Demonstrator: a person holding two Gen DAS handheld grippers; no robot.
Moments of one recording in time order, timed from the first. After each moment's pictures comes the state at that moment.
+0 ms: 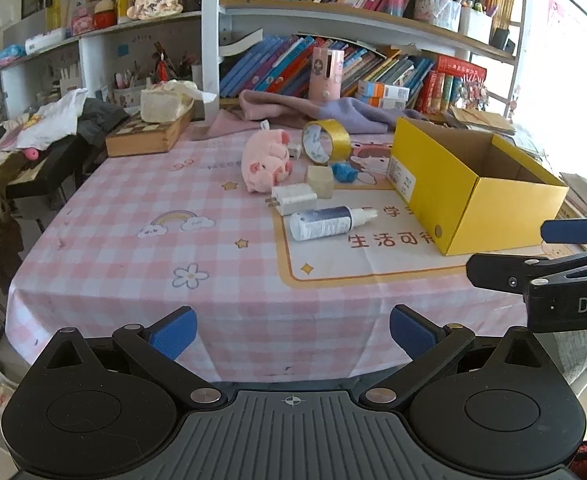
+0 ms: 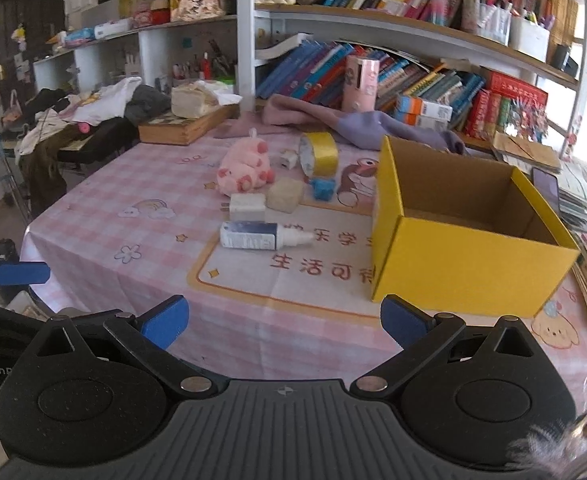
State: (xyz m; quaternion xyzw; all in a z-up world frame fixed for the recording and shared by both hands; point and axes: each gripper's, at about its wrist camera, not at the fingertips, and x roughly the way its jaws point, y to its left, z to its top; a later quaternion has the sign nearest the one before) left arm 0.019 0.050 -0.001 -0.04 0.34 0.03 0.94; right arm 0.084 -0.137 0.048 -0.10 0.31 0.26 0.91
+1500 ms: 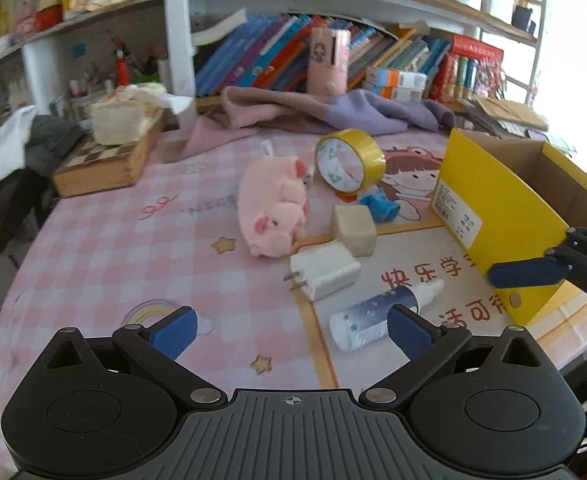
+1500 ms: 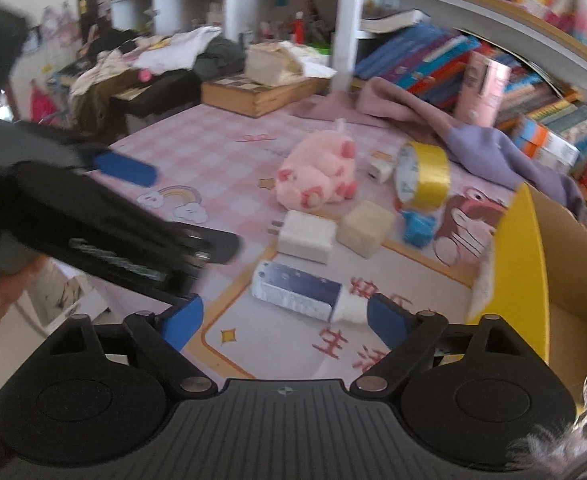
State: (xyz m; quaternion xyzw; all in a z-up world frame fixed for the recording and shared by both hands) left arm 0.194 0.102 -0.019 -0.01 0.38 0.00 0.93; right arm 0.210 -0.047 0.011 -0.19 0.33 0.39 0.84
